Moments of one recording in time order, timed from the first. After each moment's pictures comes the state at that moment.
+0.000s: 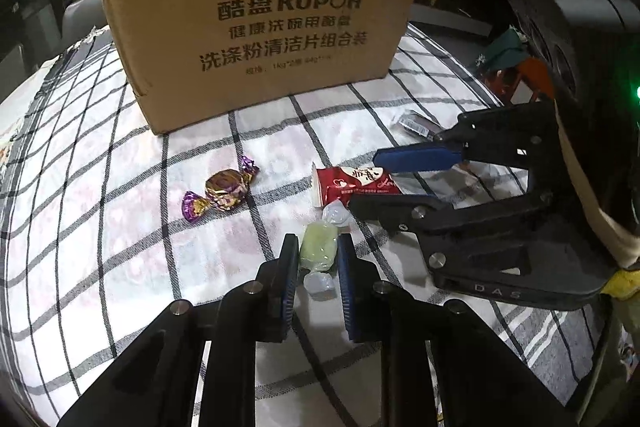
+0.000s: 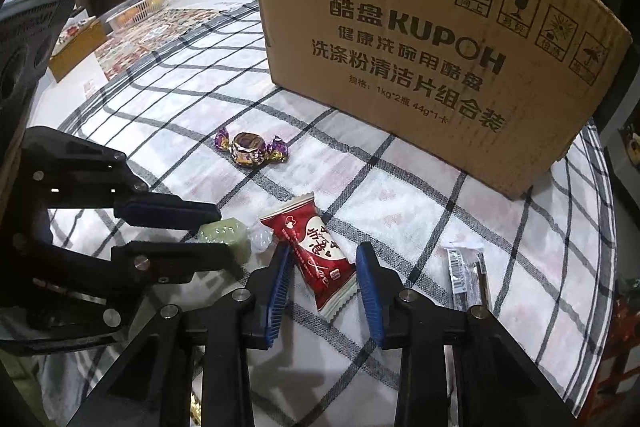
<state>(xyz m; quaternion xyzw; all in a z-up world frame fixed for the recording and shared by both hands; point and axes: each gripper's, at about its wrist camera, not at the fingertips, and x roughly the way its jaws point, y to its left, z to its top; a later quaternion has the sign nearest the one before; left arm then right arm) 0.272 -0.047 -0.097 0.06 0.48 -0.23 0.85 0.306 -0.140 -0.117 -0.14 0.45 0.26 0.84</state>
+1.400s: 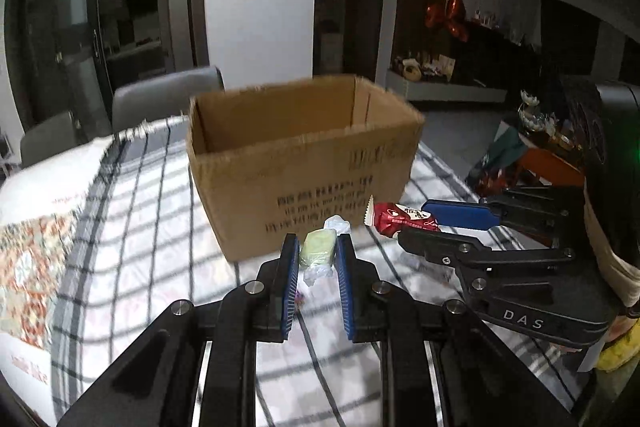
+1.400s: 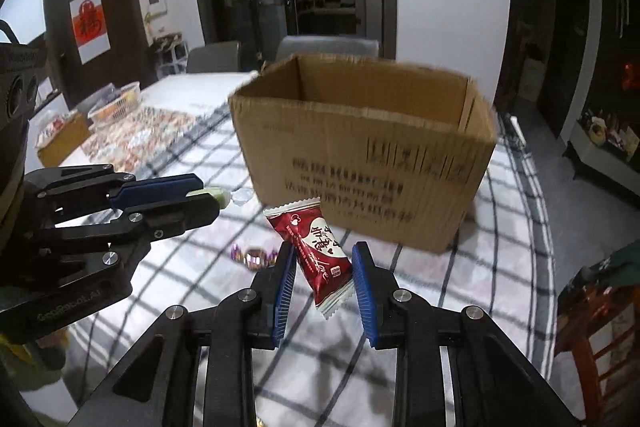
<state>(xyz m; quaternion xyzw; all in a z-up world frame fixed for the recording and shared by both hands) 0.264 -0.033 0.022 0.05 0.33 -0.18 0.92 0.286 -0.168 -0.005 -0.05 0.34 0.20 0.92</state>
